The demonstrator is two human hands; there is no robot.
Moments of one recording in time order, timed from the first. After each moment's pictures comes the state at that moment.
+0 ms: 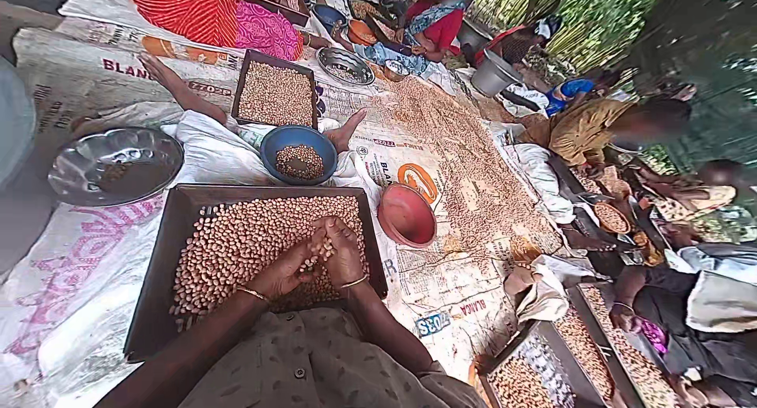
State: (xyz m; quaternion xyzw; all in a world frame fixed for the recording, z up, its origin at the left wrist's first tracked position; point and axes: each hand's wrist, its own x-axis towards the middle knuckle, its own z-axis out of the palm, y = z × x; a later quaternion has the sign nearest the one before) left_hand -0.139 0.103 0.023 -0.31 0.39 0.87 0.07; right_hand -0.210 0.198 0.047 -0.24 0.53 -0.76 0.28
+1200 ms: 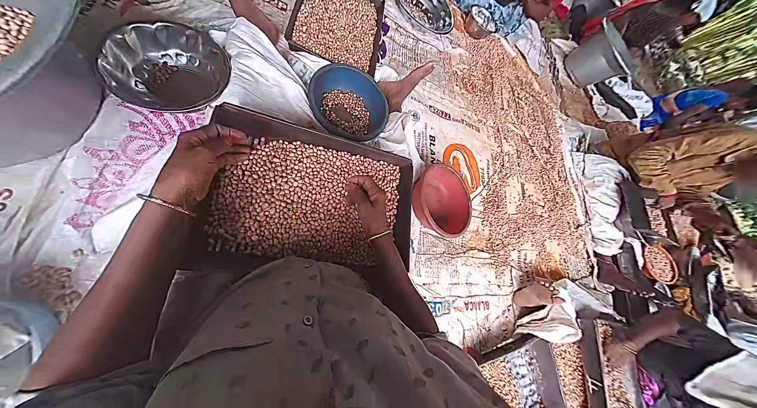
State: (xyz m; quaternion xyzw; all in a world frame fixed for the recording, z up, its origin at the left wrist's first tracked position) left_hand -0.043 -0.045 0.002 -0.37 0.54 0.70 -0.28; right_hand -0.257 0.188 -0.007 -0.34 0.74 -0.52 0.23
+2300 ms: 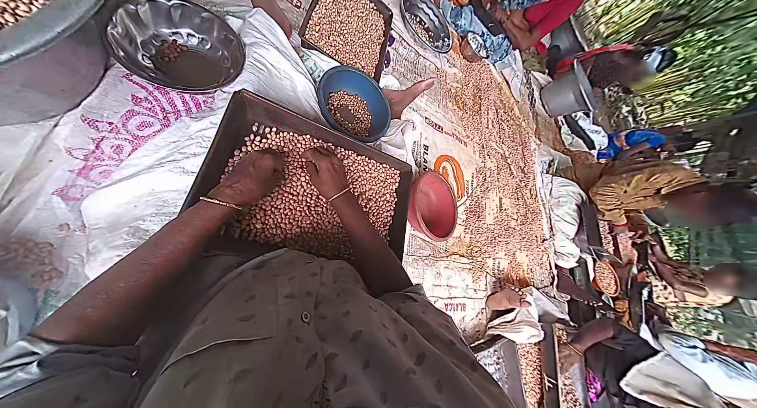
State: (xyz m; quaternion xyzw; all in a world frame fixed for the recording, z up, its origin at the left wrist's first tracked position) left_hand -0.065 -0.017 -0.028 -0.25 0.89 0.38 -0.06; right_hand -0.234 0.082 -0.017 -0.62 0.77 -0.14 0.09
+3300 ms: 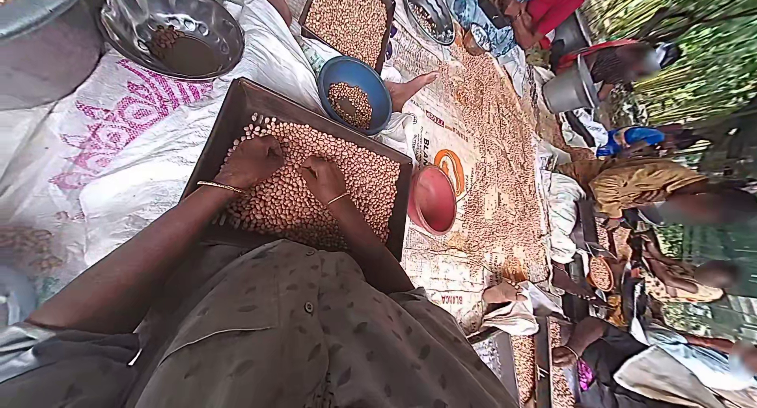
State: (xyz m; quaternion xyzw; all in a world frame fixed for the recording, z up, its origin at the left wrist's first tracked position) left_hand -0.065 -0.021 -0.027 -0.35 0.80 0.48 -0.05; right_hand -0.213 0.105 -0.012 -0.54 0.81 -0.14 0.20
